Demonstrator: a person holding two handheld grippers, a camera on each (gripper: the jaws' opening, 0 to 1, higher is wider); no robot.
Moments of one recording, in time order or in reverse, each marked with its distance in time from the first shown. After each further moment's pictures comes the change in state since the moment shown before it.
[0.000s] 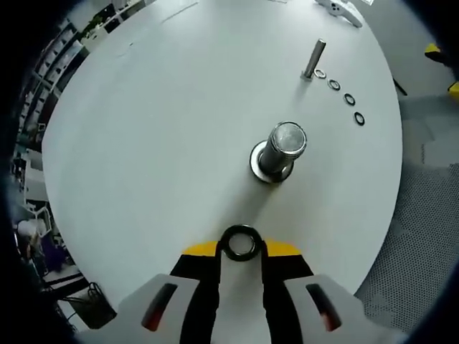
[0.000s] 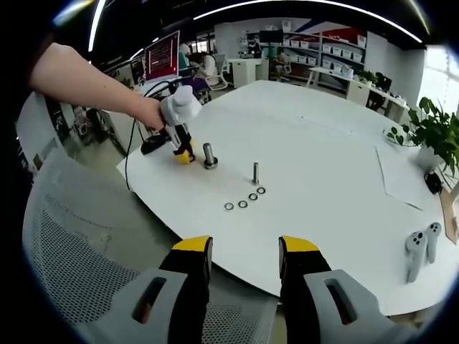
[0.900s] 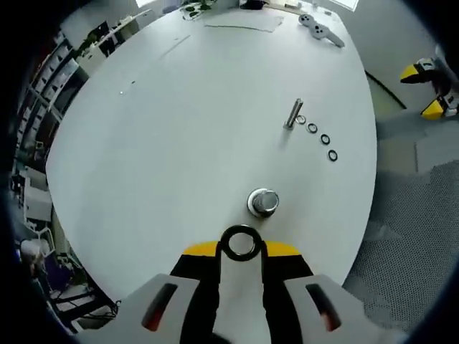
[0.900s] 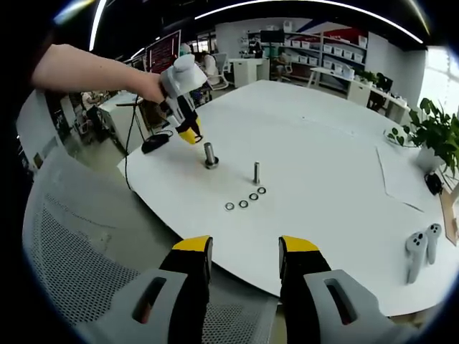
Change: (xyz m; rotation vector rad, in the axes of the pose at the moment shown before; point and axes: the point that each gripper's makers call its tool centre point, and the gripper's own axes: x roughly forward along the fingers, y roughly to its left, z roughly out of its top) left arm -0.064 -0.001 0.049 0.077 -0.105 -0.025; right arm 0.000 0.001 0.000 -0.005 0.001 0.003
